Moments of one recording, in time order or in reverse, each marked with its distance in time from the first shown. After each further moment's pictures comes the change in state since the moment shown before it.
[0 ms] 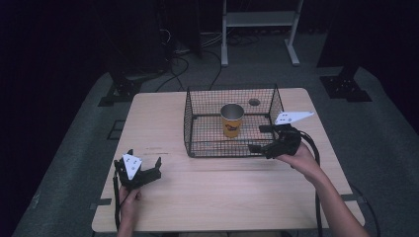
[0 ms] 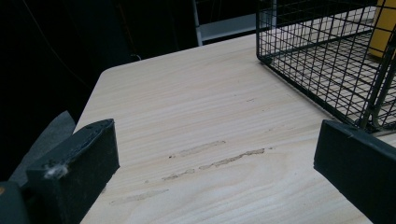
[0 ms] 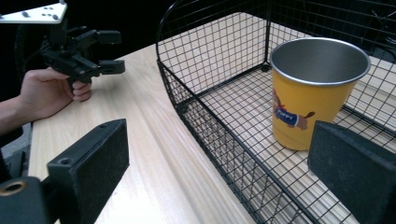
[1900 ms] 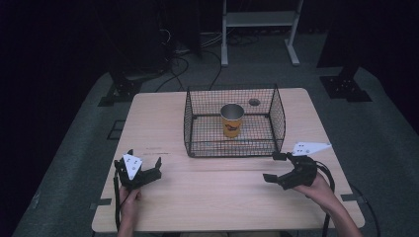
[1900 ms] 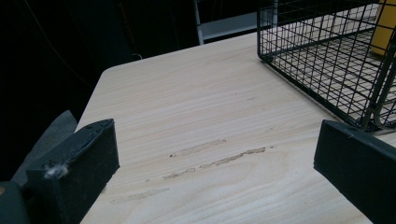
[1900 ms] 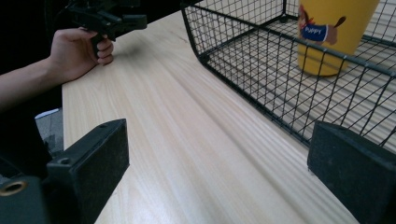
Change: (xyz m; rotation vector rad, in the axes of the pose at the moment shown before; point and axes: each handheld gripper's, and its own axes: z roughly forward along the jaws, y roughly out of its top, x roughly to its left) left arm -0.001 0.000 0.000 0.005 0.008 0.005; right arm 0.022 -0.080 -0.032 0.016 0.028 0.049
